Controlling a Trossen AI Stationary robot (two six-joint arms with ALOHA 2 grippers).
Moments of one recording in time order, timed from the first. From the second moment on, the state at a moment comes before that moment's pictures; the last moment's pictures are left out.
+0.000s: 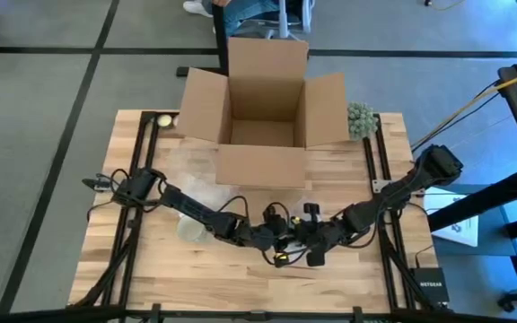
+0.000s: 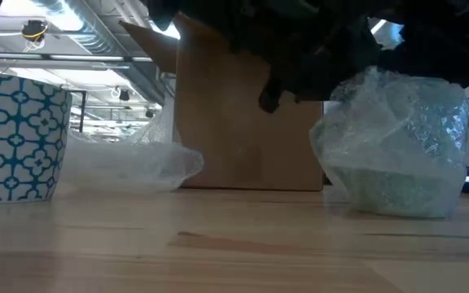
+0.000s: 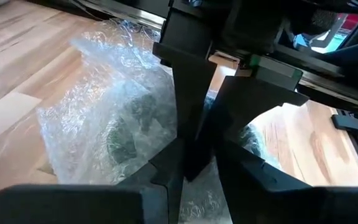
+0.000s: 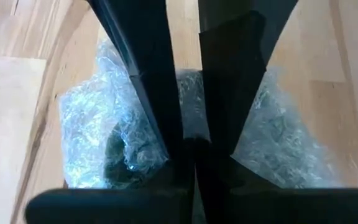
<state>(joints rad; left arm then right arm) -0.34 2.13 1.40 0.28 -0.46 -0.39 0.55 1.53 0.87 -0.36 0.32 0.41</state>
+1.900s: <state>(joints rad) -0.35 2.19 1.40 0.40 -0.47 -0.34 0.55 1.54 0.87 -0.37 0.32 0.39</state>
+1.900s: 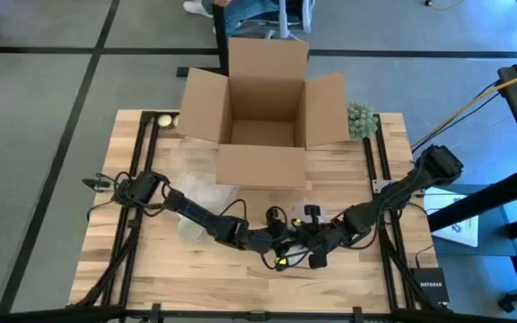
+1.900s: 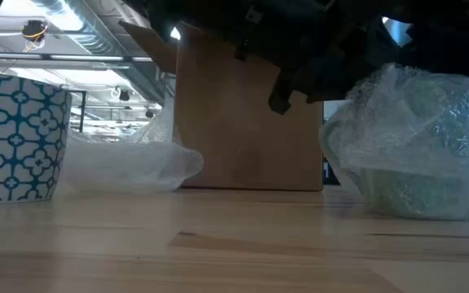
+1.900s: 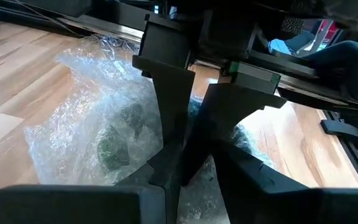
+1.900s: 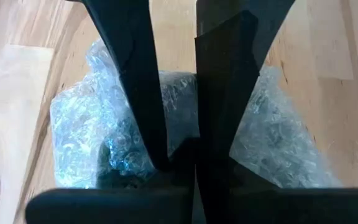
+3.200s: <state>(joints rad) -0.36 2.18 1.40 0.41 -0.47 -0.34 0.60 1.42 1.07 -0.84 0.32 0.47</state>
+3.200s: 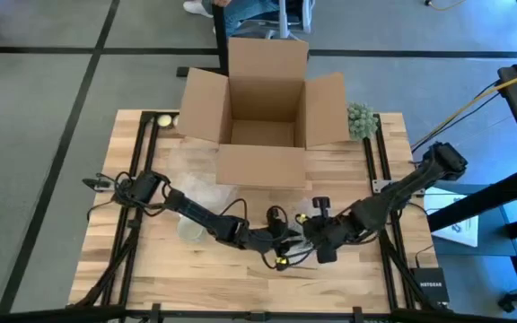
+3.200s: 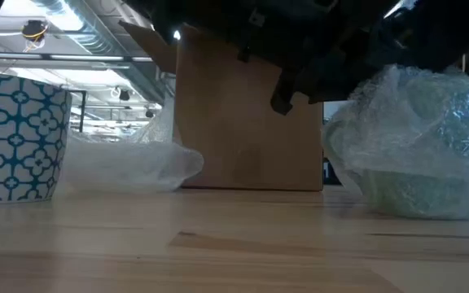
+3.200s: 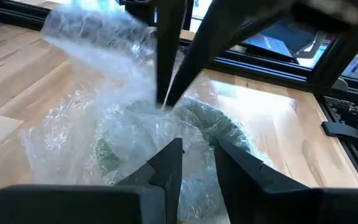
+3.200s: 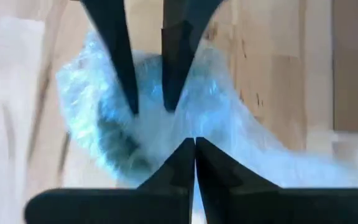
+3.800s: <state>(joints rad) -0.36 2.17 1.40 0.40 -0.47 -0.34 0.75 1.14 0.66 -0.71 0.43 0.75</state>
